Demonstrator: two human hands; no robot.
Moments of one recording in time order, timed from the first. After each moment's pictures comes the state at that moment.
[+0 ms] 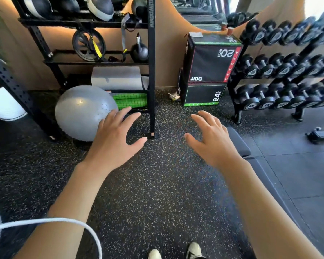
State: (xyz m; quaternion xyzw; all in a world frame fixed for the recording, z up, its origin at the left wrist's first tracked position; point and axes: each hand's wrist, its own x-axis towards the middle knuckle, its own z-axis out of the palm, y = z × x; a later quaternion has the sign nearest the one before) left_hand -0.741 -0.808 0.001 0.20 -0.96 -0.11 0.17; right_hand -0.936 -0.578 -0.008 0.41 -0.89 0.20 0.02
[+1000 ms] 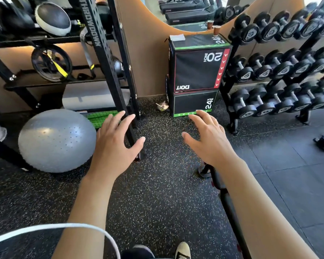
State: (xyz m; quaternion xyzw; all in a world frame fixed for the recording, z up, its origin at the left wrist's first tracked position) left_hand -1.131 -0.816 -0.010 0.25 -0.94 -0.16 0.19; right_hand -1.321 -0.606 -0.026 0.38 -0.89 0.24 0.00
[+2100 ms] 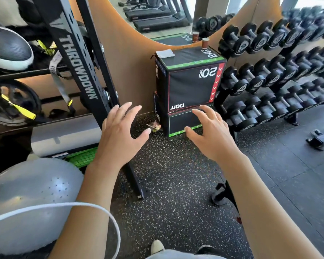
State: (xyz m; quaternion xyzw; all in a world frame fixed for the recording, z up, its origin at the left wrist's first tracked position) left_hand -1.385 -1.157 0.011 0.13 -0.95 -0.18 0.19; right_hand -1.509 -0.916 -0.001 0.27 -0.93 0.23 0.04
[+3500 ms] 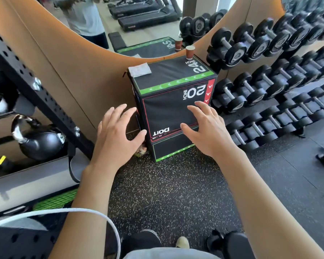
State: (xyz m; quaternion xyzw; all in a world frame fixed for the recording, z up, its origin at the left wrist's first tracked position) left_hand -1.841 -1.170 -0.008 0.12 -0.96 -0.18 0.18; right_hand -1.971 -0.925 -0.027 0.25 -0.93 0.25 0.04
